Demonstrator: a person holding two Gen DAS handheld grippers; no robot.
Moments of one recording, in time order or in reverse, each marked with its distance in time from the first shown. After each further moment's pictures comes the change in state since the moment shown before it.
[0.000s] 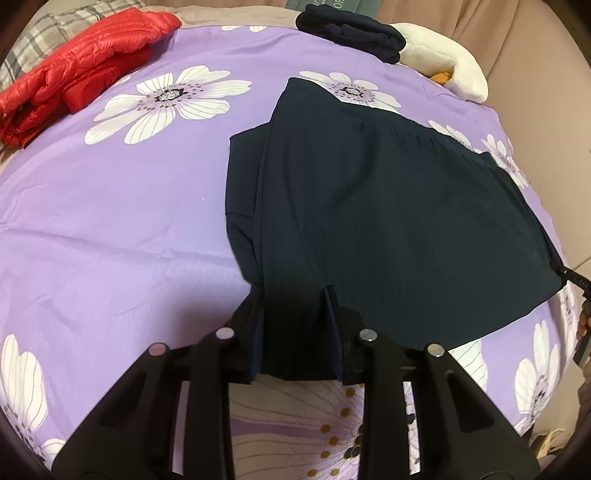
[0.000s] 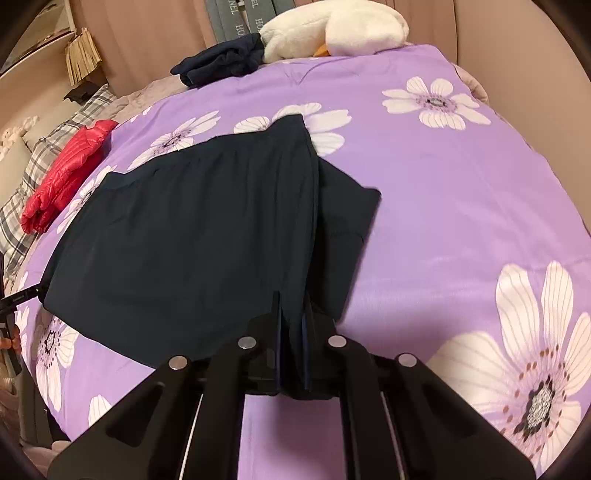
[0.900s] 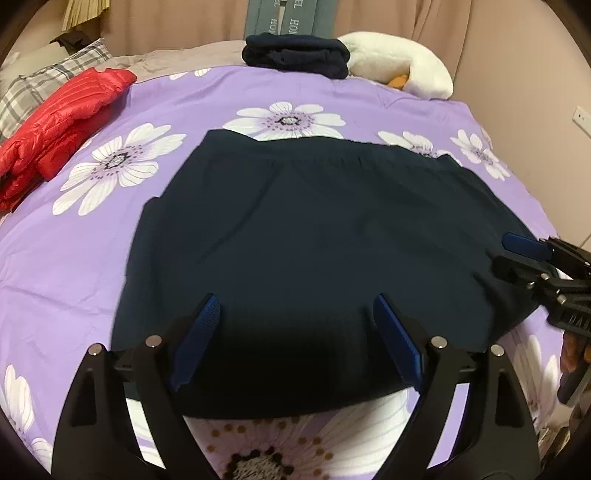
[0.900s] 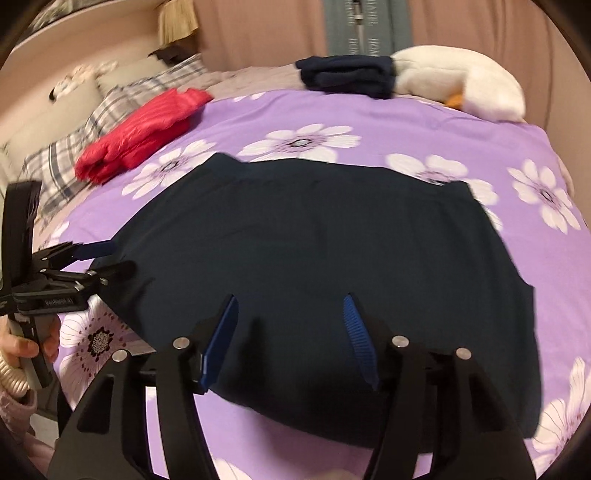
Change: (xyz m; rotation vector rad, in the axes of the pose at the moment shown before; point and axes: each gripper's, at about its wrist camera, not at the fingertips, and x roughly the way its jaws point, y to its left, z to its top) left arm 0.003 -0.103 0.018 0.126 -0.096 0.009; right arm 0.025 0.191 0.020 -0.326 -0.071 0.130
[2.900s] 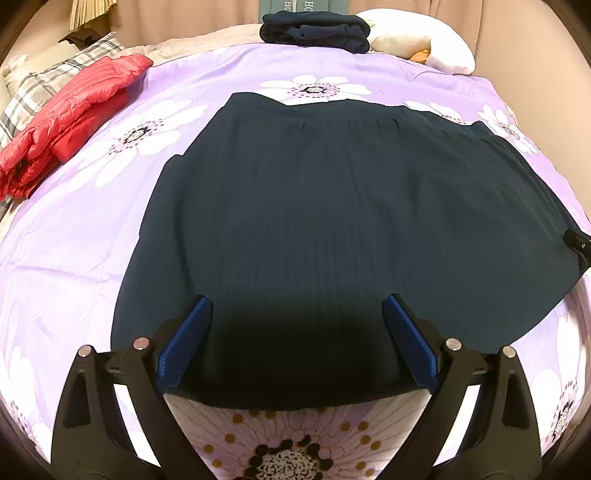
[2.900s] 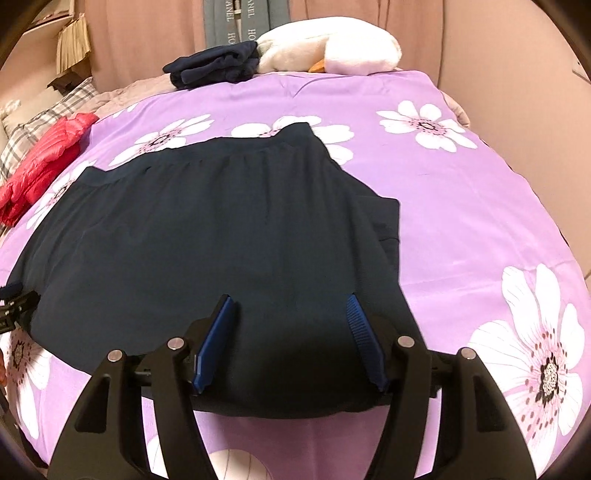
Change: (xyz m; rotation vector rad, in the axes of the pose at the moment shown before) left arm 0.015 0.017 -0.029 0.011 0.053 0.104; right arm -0.039 -0.121 -0.070 0.291 0.005 -0.321
